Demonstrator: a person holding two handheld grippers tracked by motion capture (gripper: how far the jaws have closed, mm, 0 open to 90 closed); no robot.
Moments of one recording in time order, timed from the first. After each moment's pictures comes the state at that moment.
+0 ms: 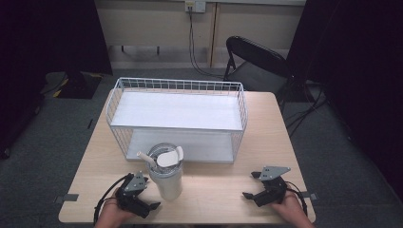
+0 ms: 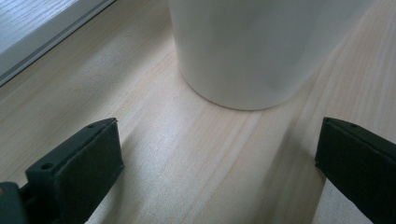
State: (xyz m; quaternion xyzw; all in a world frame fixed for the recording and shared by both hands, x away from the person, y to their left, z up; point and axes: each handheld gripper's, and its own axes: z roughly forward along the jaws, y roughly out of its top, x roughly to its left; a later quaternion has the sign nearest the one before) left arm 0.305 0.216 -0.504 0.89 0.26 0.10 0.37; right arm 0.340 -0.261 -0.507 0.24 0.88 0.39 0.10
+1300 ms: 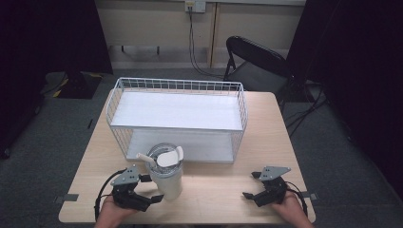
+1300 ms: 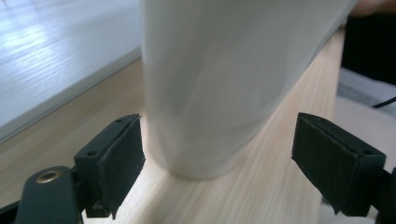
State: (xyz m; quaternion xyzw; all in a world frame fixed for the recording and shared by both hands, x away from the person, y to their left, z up) left arm 0.303 0.219 -0.470 0.82 0.27 0.05 0.50; right arm 0.340 -0.262 -0.507 0.24 0.88 0.39 0.10
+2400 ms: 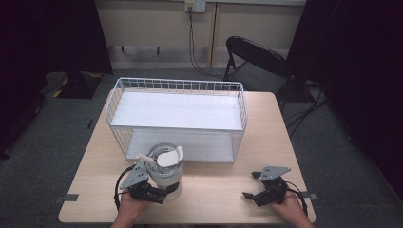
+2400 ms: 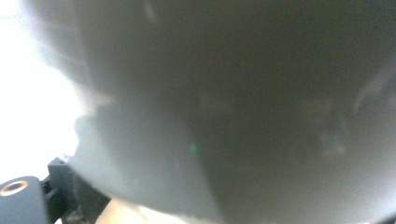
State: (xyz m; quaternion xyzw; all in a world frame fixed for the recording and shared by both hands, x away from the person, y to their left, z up) left arm 0.311 0.179 -0.467 0.73 0.23 0.15 0.63; right arm 0.340 -0.262 -0.506 0.24 0.88 0.39 0.10
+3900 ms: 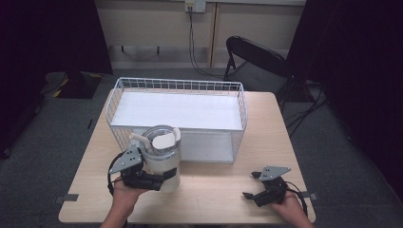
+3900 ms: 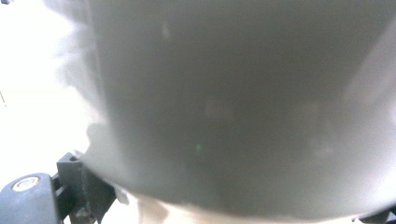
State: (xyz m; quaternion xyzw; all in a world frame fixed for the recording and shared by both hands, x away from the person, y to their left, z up) left arm 0.319 0.184 -0.400 0.72 0.26 0.14 0.62; right arm 0.340 -0.262 -0.506 0.24 0.88 0.39 0.10
